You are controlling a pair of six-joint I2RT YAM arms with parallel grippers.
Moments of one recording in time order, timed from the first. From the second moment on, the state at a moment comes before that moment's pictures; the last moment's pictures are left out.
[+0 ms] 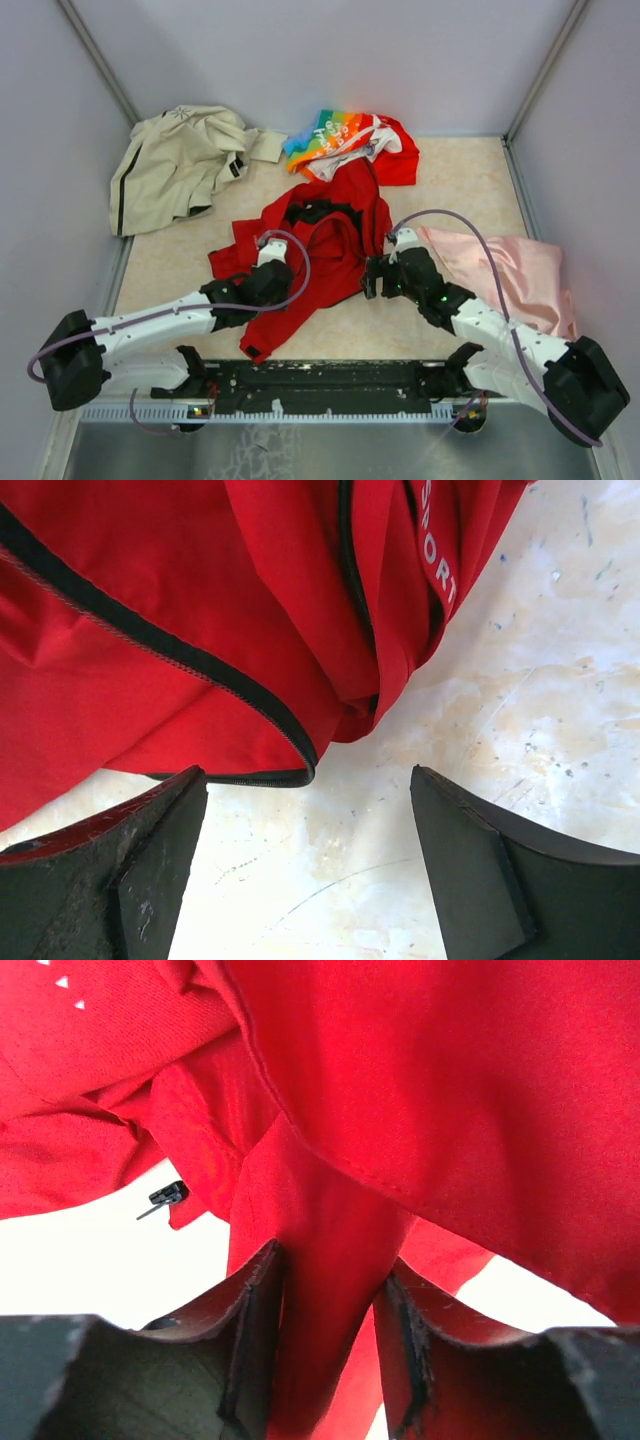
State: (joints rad) left arm -1.01 1.15 0.64 -0.39 -0.47 -0.63; right arm 0.67 0.95 0.42 -0.05 0.08 0.39
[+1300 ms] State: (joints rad) left arm -0.91 0.87 0.88 -0.45 -0.83 -0.48; right arm 0.67 0.93 0.68 -0.16 0.22 0.32
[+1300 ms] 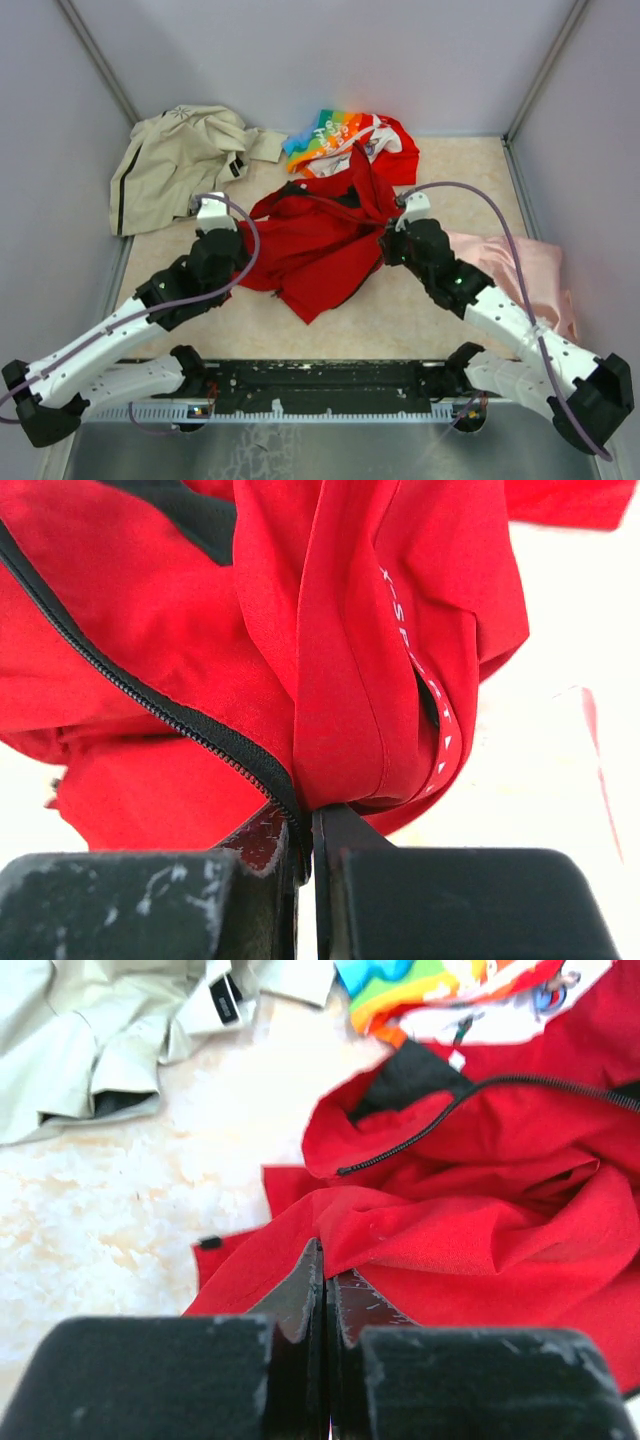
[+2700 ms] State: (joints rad) left arm -0.47 1.13 0.74 -0.34 -0.73 -0.52; right arm 0.76 1.32 0.94 -0.19 0.00 0.26
